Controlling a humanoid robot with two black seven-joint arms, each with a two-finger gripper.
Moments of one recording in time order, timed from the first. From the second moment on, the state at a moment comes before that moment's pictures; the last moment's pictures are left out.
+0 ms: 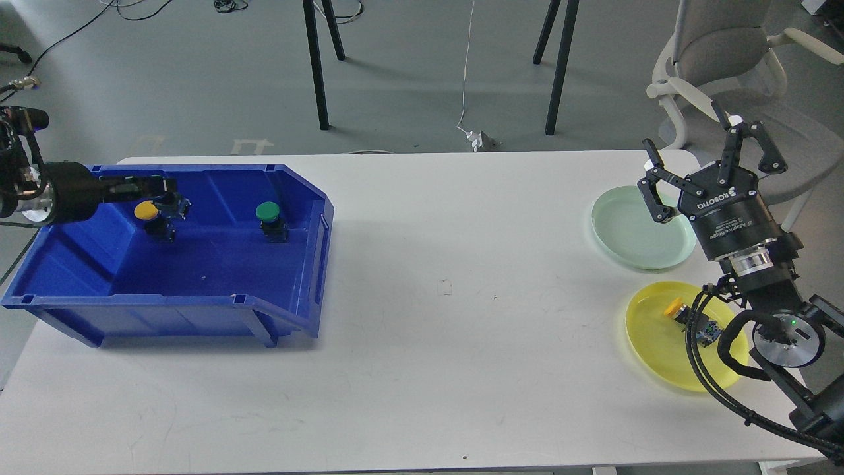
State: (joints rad) left arm -0.99 0.88 -0.30 -0.82 1.32 -0.49 -0.49; right arm 0.32 -0.51 0.98 1.18 -0.09 0.49 0.49
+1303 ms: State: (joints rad) left arm -0.86 0.30 -0.47 -1.15 0.65 -0.49 -0.49; right arm 0.56 -0.53 0.63 1.34 -0.44 0.42 0.49
